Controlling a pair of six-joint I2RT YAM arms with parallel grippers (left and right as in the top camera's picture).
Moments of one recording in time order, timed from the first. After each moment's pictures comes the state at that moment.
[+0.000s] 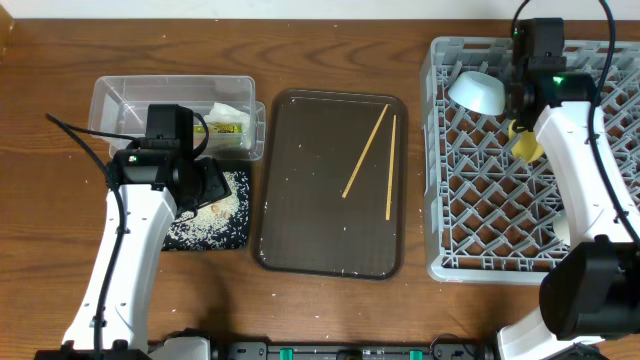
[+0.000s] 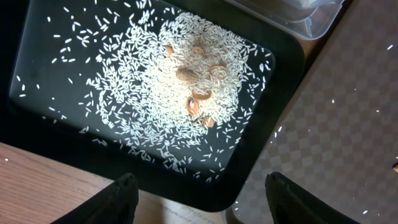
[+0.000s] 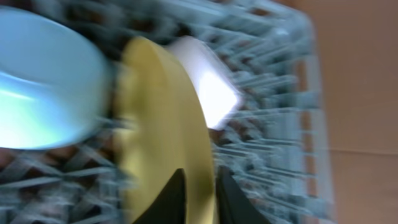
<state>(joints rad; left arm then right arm) 0.00 1.37 1.12 -1.07 -0.04 -0.44 0.03 1.76 1.55 -0.78 0.50 -0.12</state>
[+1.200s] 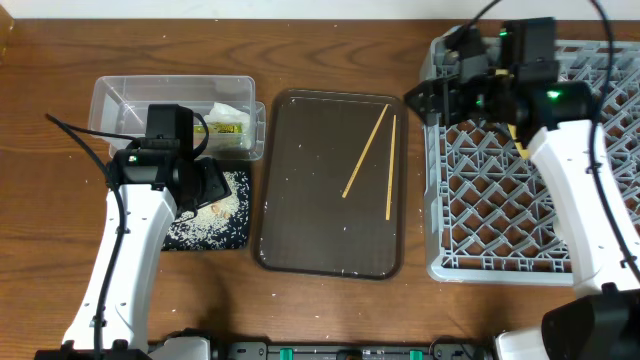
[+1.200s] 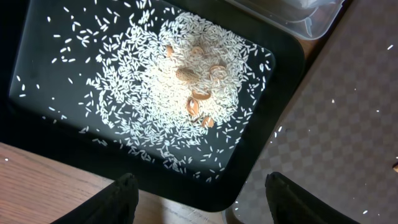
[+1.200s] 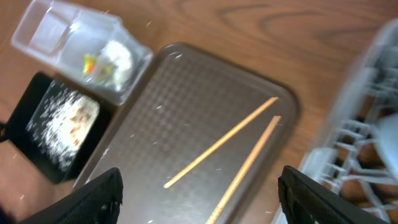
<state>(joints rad) 0.00 1.37 1.12 -1.07 -0.04 -0.44 0.16 1.63 1.55 -0.82 -0.50 -0.03</state>
